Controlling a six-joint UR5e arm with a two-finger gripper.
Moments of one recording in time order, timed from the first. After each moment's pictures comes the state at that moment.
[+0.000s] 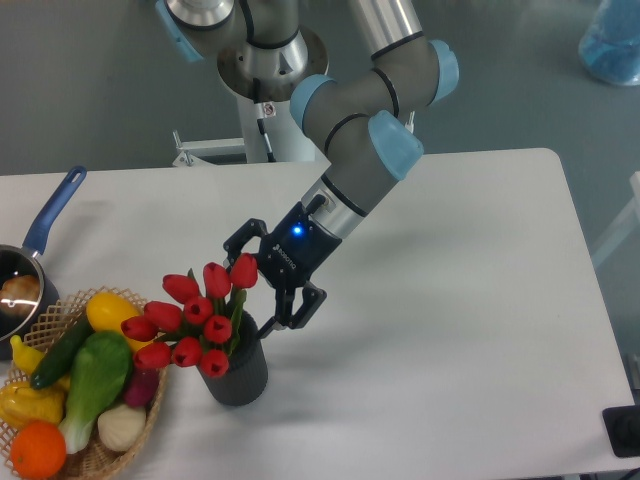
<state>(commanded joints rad) 2.51 -1.88 -1.86 -0.77 0.58 1.31</state>
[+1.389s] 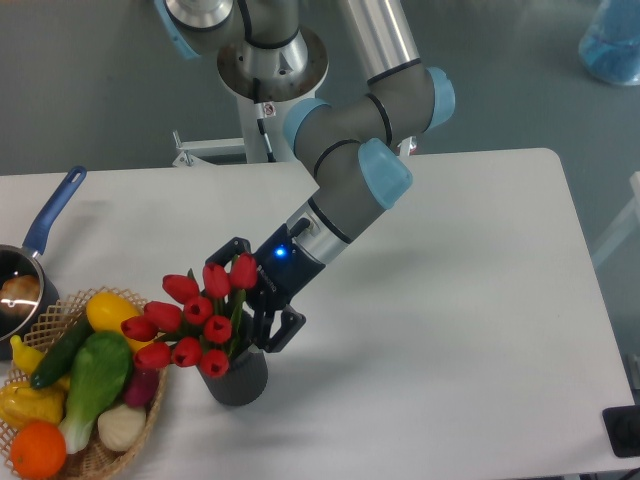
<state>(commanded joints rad) 2.47 -1.94 -1.81 -0.75 0.55 1.31</state>
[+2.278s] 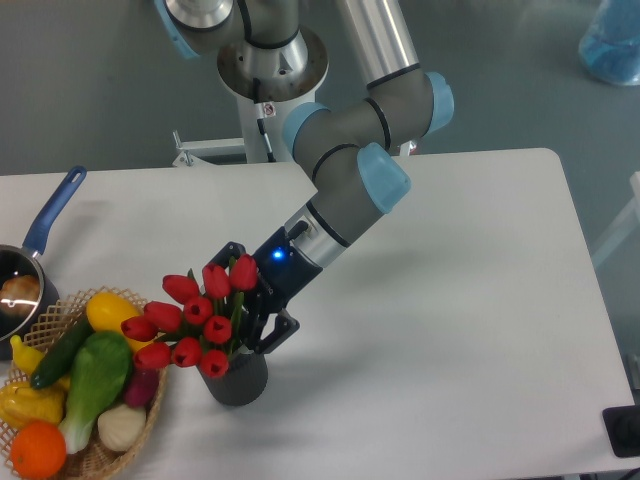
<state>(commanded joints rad) 2.47 -1.95 -1.81 -0.74 0.51 1.31</state>
